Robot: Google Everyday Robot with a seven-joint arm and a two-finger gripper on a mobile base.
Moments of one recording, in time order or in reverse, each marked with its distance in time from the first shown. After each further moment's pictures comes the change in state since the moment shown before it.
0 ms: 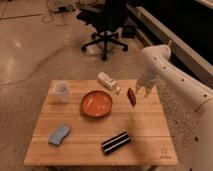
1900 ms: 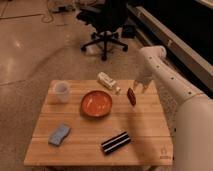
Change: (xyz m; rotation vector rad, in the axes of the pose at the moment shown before) arm 0.058 -0.006 0.020 0.025 0.031 -0.045
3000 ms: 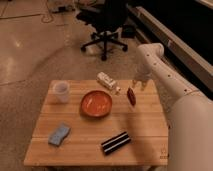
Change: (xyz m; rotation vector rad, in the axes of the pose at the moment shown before) arm 0.008 -0.015 0.012 -0.014 -0.004 -0.032
